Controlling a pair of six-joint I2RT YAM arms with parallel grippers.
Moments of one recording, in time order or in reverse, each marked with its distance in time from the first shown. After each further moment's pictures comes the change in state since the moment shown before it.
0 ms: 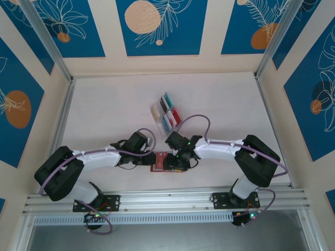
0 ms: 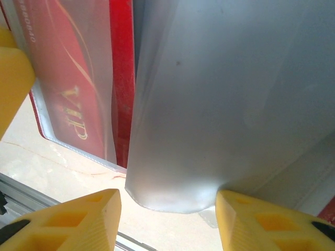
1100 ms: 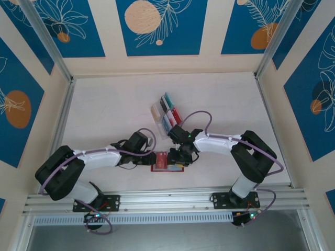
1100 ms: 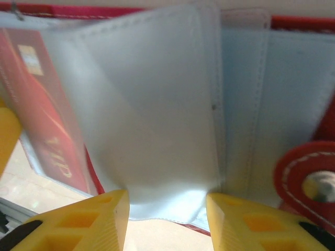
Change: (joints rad) left arm 0.000 0.011 0.000 0.012 0.004 0.000; right arm -0.097 0.074 0.076 -0.070 -0.018 -0.053
